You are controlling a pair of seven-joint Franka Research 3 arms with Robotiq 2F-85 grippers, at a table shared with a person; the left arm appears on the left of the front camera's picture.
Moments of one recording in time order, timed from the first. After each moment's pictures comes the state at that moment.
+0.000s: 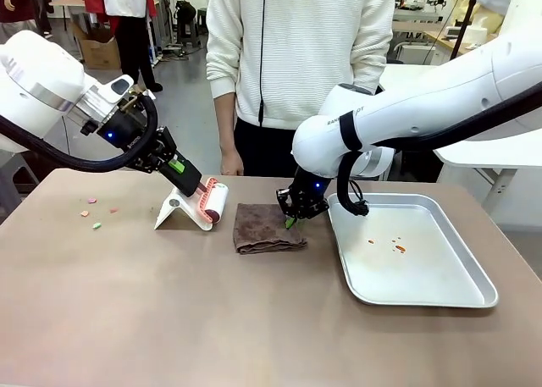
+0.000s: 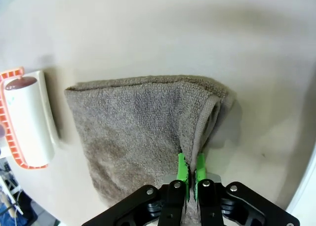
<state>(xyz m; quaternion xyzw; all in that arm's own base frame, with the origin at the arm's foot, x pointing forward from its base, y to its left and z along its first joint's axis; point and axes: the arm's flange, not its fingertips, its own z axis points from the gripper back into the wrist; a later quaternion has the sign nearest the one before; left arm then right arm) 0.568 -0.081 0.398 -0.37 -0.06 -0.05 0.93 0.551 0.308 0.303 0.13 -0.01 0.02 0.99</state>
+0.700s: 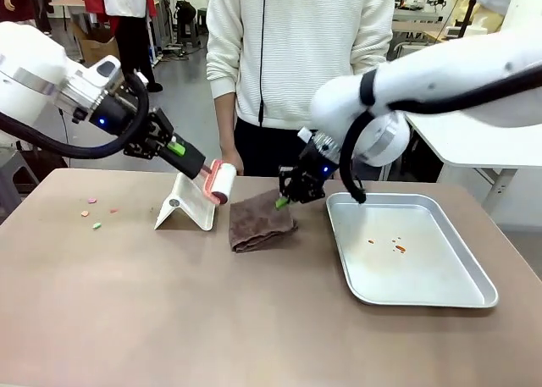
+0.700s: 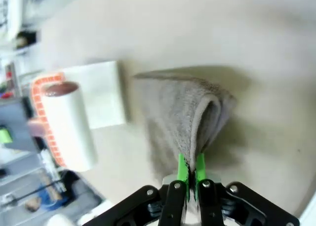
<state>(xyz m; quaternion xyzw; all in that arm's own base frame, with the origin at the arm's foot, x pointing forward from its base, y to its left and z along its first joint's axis) 0.557 -0.072 0.435 -0.44 -0.07 -0.06 0.89 0.560 0.284 0.345 0.31 -0.01 0.02 0.95</state>
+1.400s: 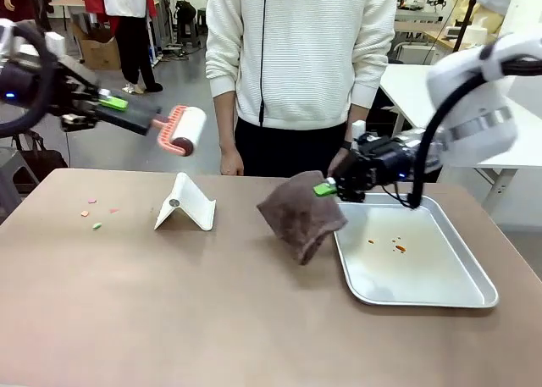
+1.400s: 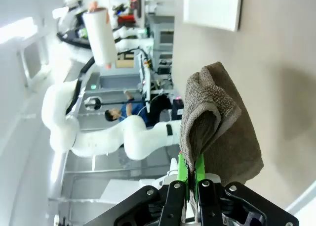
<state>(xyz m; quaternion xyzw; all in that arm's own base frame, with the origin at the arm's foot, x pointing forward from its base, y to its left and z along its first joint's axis) 0.481 0.040 0.490 -0.60 -0.09 -0.04 0.80 0.487 0.154 0.363 0.59 0.06 0.14 0.80</state>
